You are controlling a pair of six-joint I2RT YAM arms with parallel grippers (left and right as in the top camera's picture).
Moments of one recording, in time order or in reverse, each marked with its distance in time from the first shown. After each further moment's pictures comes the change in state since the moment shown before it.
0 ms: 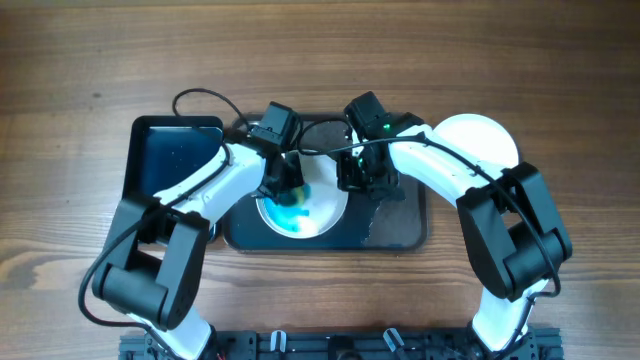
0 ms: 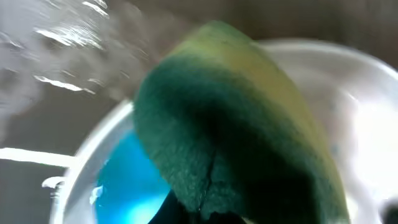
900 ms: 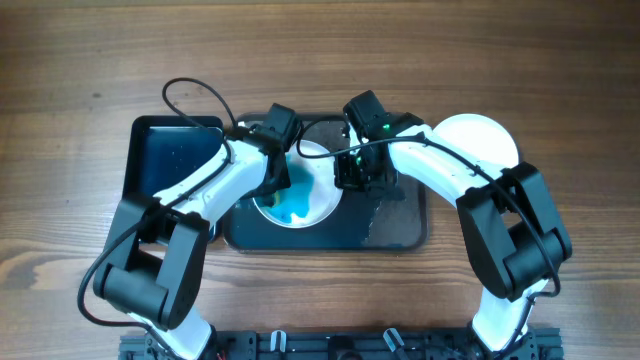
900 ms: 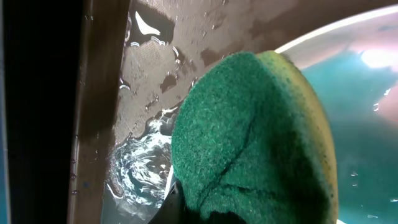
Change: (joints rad) left arm -0.007 0.002 0.045 -0.146 -0.342 -0.071; right arm 0.001 0.001 0.000 0.030 -0.027 0.005
